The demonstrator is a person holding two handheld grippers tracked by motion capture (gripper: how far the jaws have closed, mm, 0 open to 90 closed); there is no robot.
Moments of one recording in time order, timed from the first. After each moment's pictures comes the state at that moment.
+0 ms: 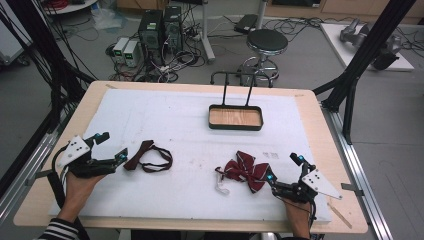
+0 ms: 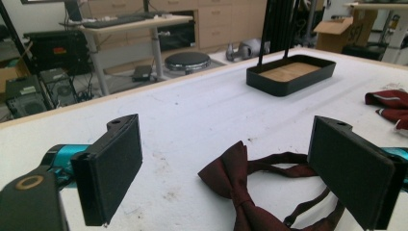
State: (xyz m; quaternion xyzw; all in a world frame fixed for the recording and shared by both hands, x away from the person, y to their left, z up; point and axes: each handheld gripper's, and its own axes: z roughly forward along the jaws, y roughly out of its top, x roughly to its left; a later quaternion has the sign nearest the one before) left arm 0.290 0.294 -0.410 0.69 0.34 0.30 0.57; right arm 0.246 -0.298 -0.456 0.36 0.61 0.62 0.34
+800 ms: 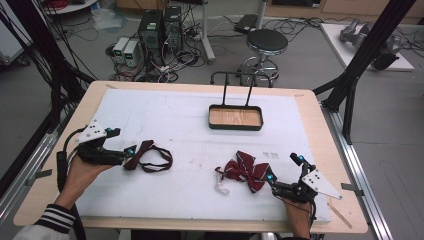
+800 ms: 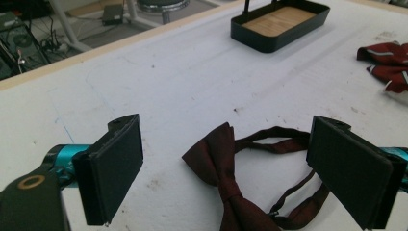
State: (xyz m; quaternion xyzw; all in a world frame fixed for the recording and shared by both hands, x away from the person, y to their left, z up) left arm 0.320 0.274 -0.383 0.78 0.34 0.22 0.48; right arm 0.246 -0.298 -0.456 0.36 0.61 0.62 0.34
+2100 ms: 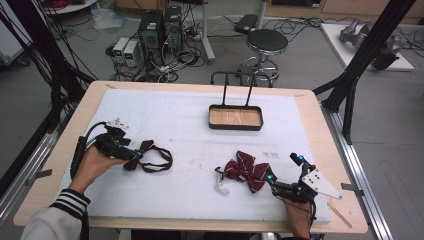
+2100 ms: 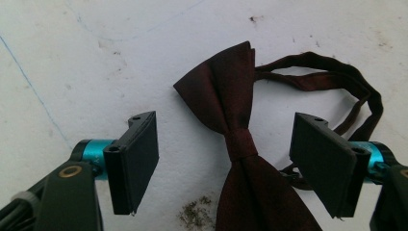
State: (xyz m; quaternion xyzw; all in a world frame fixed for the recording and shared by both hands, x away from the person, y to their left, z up) left arm 0.362 0.252 -0.401 0.85 0.42 0.10 0.31; right arm 0.246 -0.298 -0.456 0.36 0.61 0.62 0.34
